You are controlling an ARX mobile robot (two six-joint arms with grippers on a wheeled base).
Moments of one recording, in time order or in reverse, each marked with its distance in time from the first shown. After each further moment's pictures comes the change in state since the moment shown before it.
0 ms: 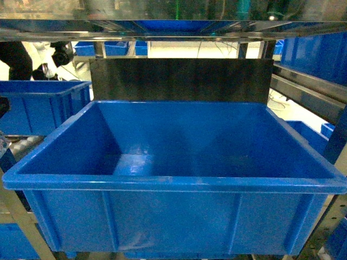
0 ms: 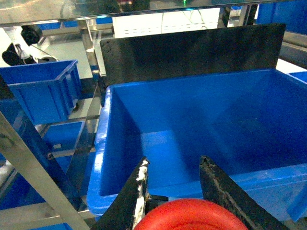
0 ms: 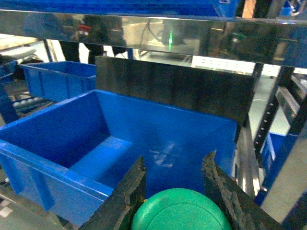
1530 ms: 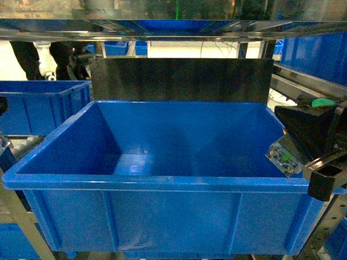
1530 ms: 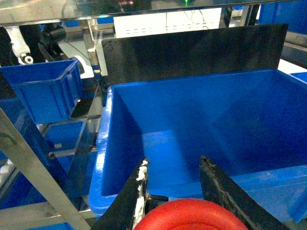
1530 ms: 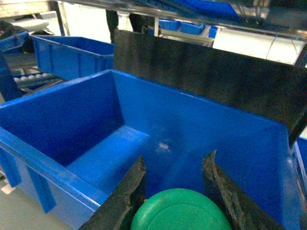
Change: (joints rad) left arm 0.000 0.000 0.000 0.000 0.000 0.000; right arm 0.297 0.521 0.119 0.329 0.256 -0.053
